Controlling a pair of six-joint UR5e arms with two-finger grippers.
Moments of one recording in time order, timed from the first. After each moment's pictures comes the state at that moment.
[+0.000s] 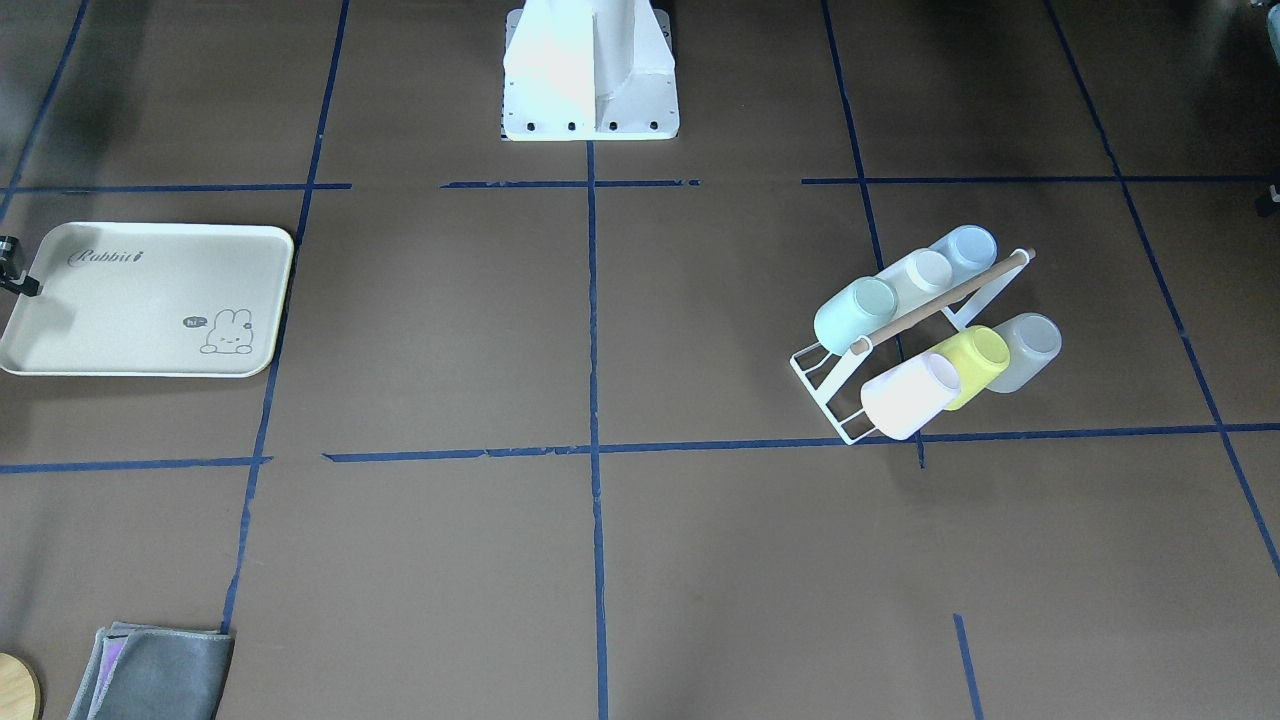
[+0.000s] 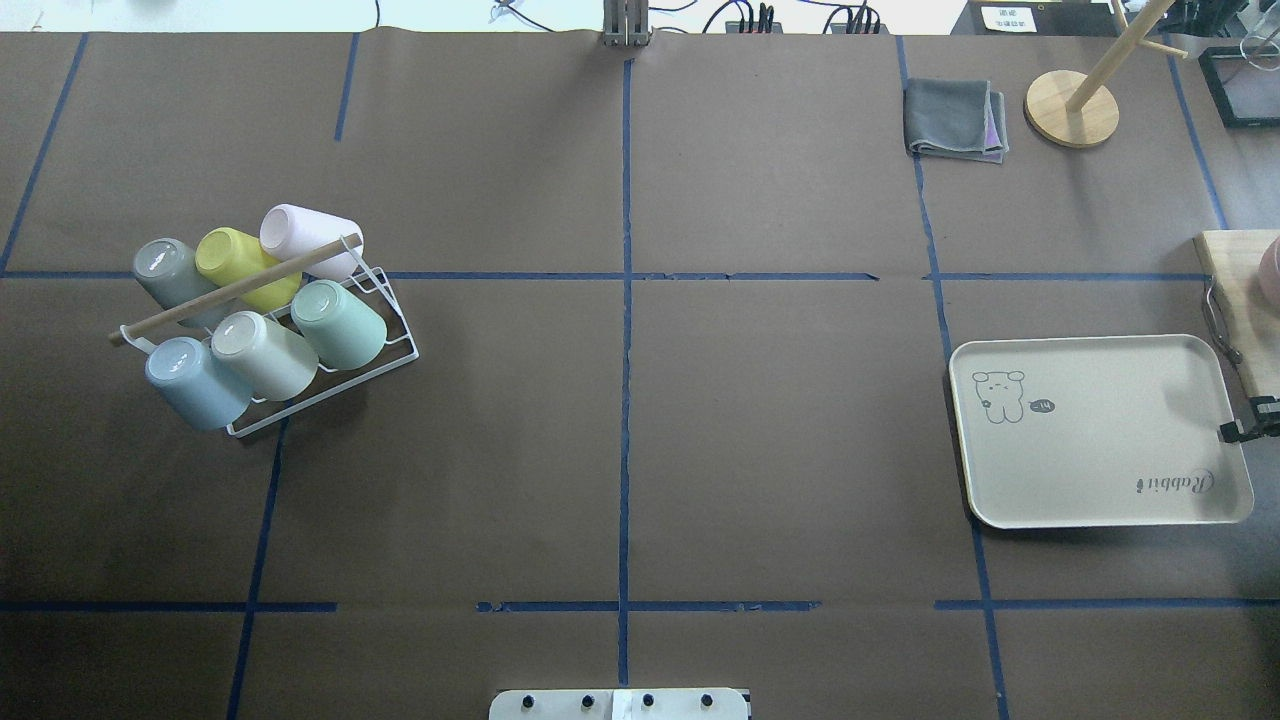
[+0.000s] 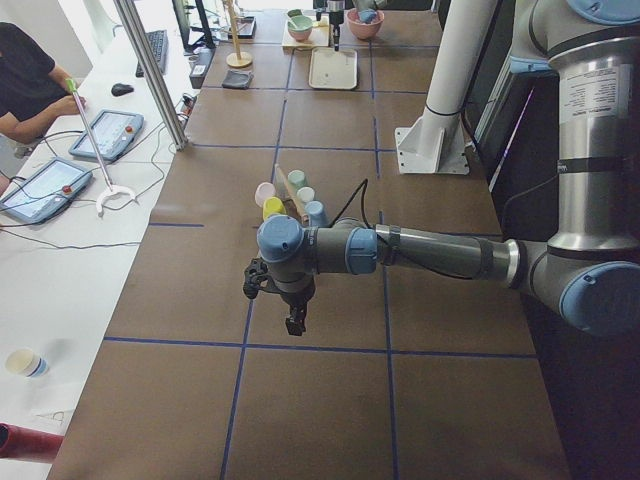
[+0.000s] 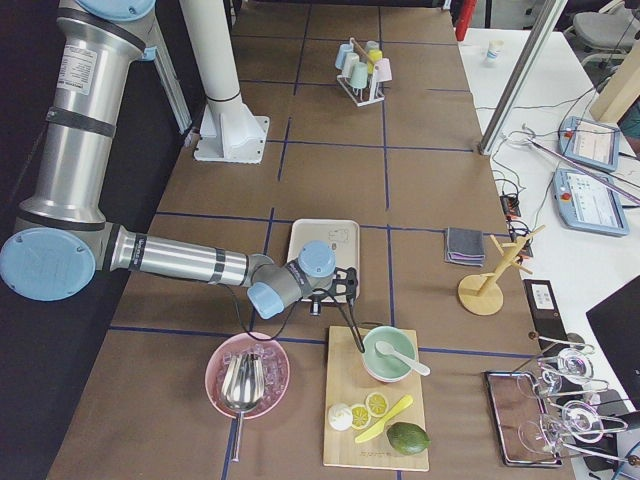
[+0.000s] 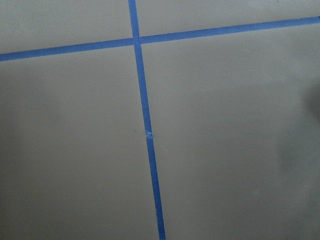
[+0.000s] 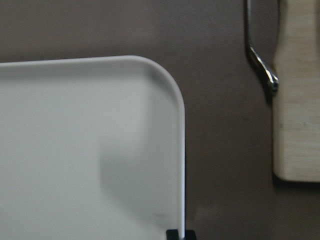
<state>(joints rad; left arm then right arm) -1.49 -1.46 -1.79 -1.43 -2.39 0.09 1.11 -1.82 1.60 -0.80 2.38 0.67</state>
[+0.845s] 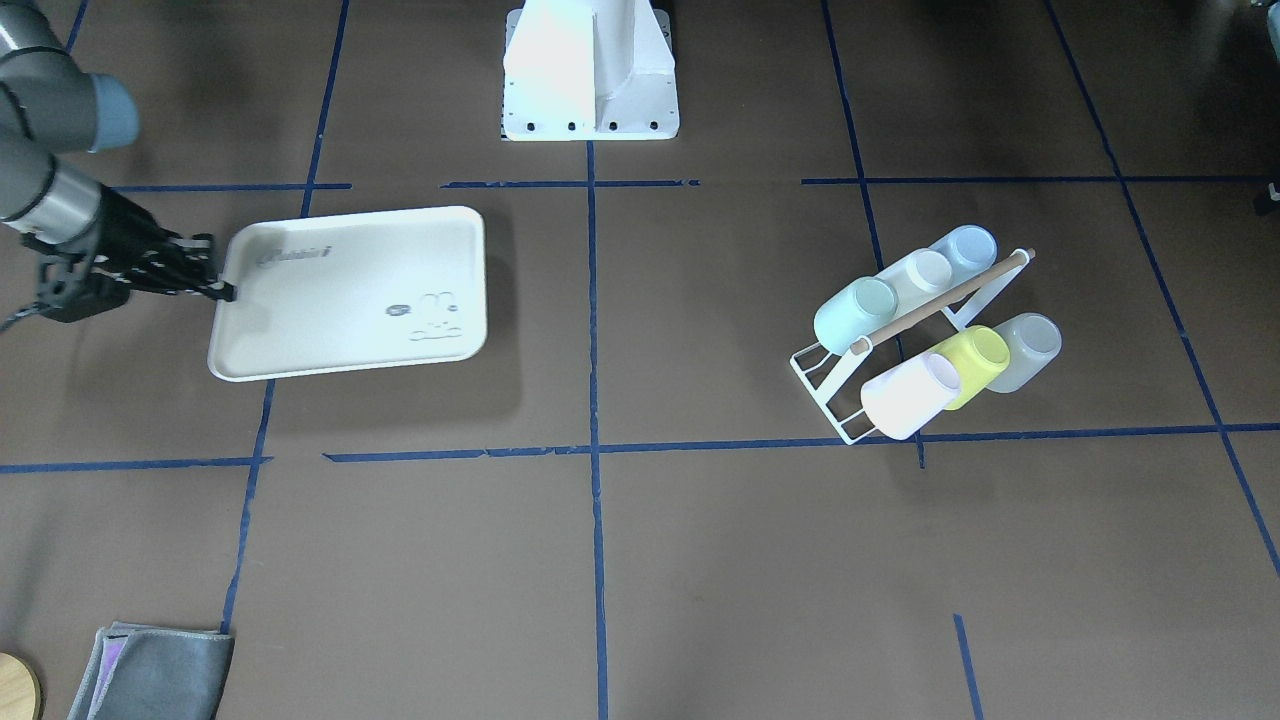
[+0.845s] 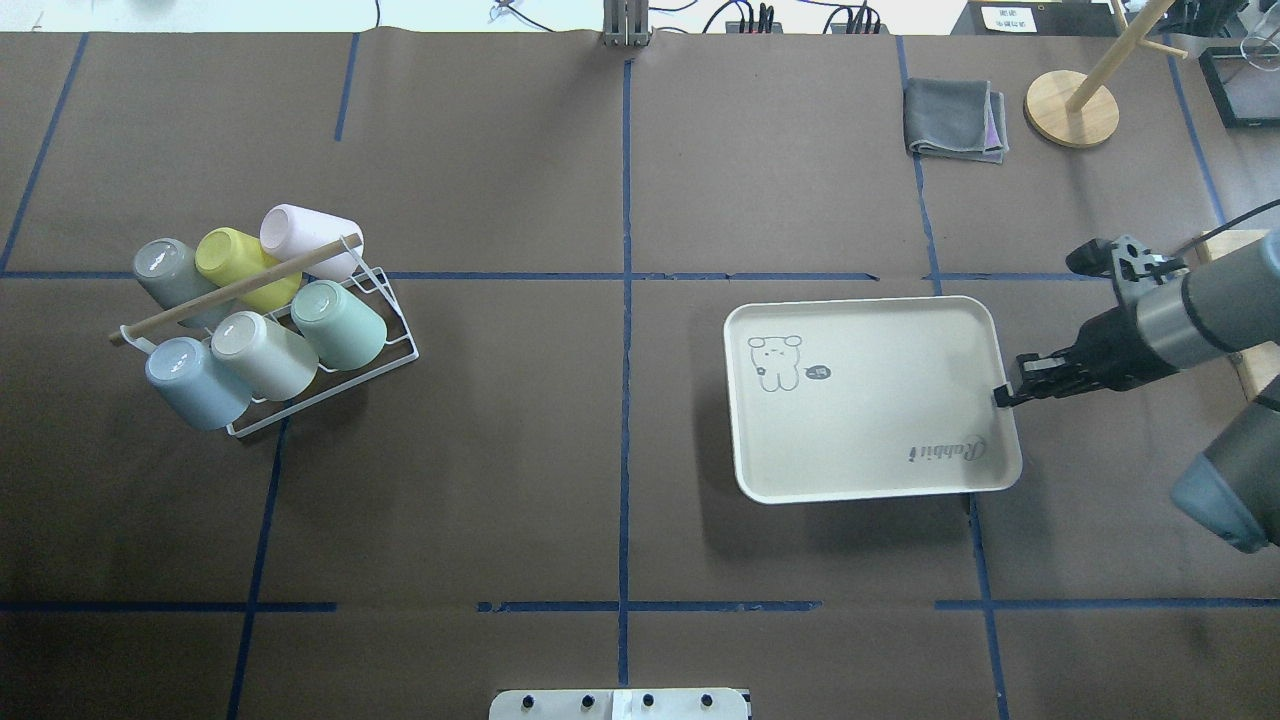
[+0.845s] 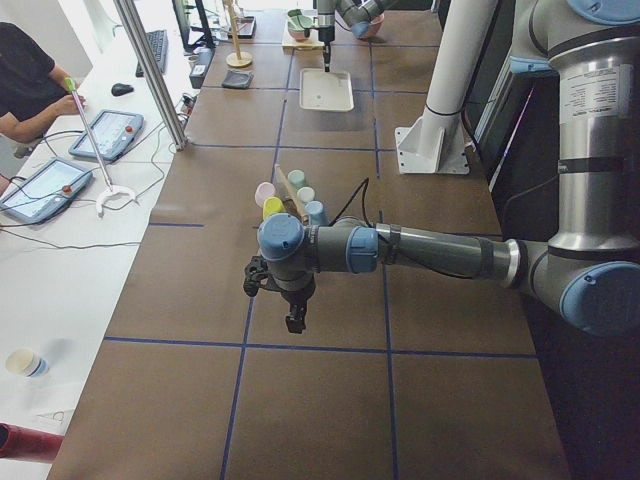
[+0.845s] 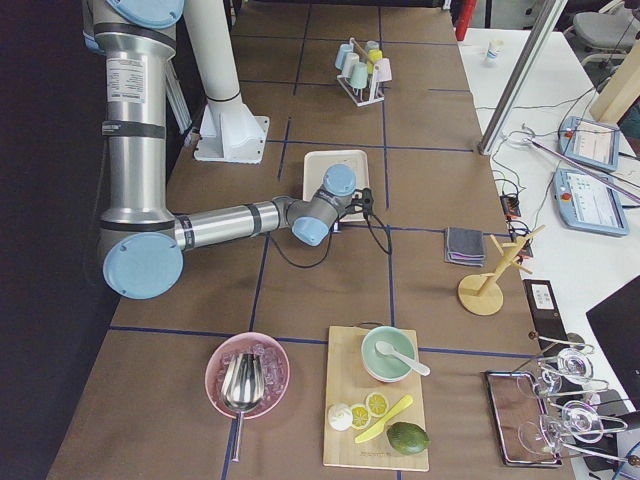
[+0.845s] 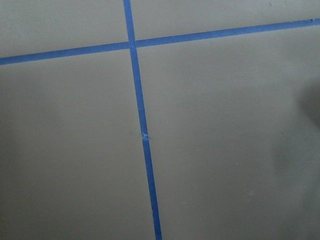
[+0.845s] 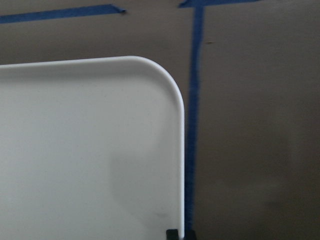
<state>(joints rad) -1.50 -1.46 -1.80 -1.43 -2.42 0.09 0.83 -1.55 1.72 -0.82 2.32 1.06</state>
